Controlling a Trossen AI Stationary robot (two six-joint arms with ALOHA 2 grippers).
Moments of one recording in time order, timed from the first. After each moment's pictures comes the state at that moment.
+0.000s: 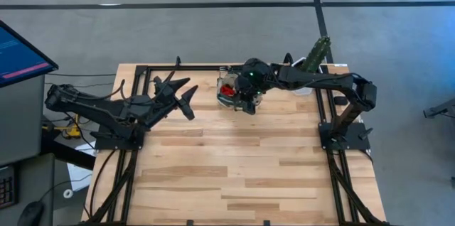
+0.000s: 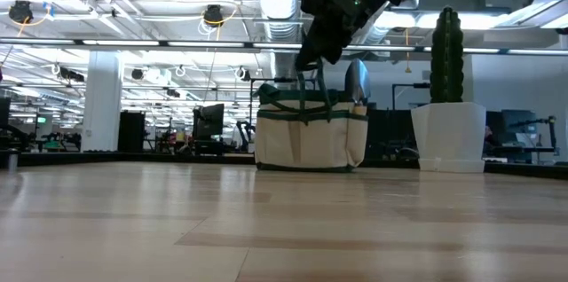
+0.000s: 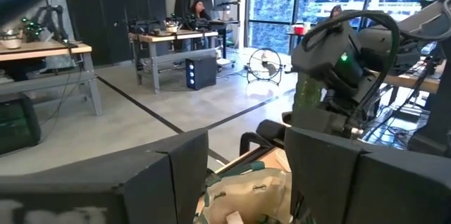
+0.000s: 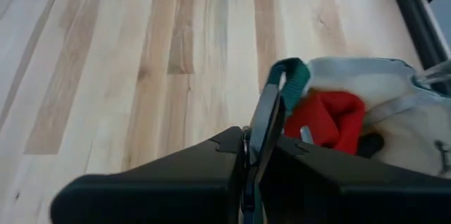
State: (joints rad) left arm -0.23 1.01 0.84 0.20 -1.05 -0.03; right arm -0.32 1.67 1.34 -0.48 -0.26 -0.21
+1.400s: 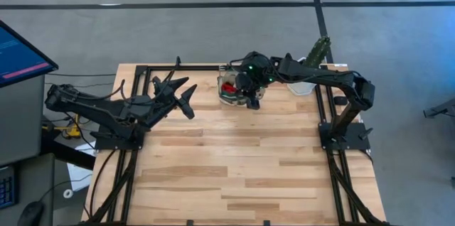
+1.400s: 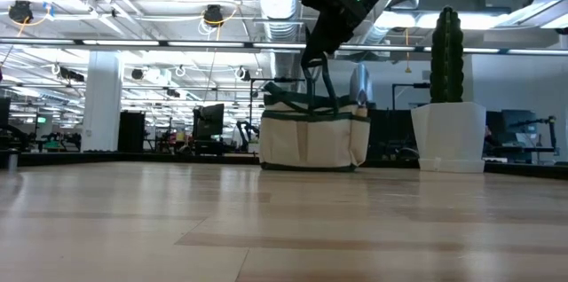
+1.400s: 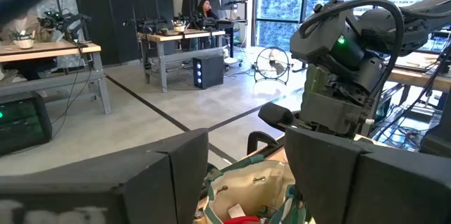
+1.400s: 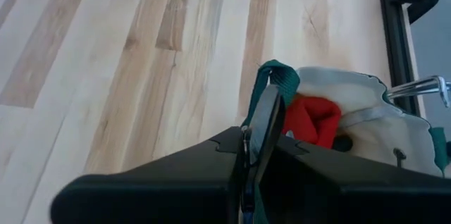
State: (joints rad) left arm -0.23 1.01 0.84 0.19 -1.08 -0.03; right arm -0.35 1.69 1.46 -0.65 -0.25 -0.44
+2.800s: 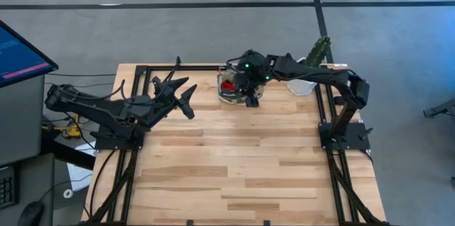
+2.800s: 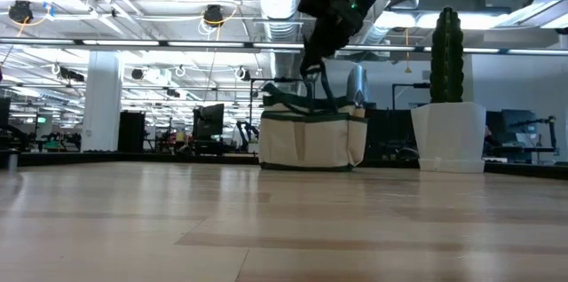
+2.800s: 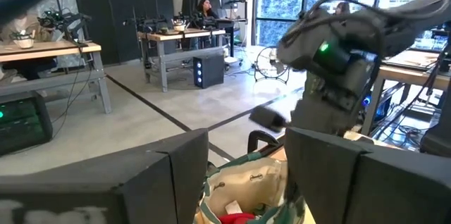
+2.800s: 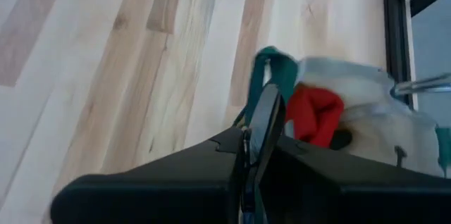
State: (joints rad) left arm -0.23 1.01 0.84 0.18 -1.08 -0.03; right arm -0.37 1.75 1.52 -0.71 -0.24 -0.51
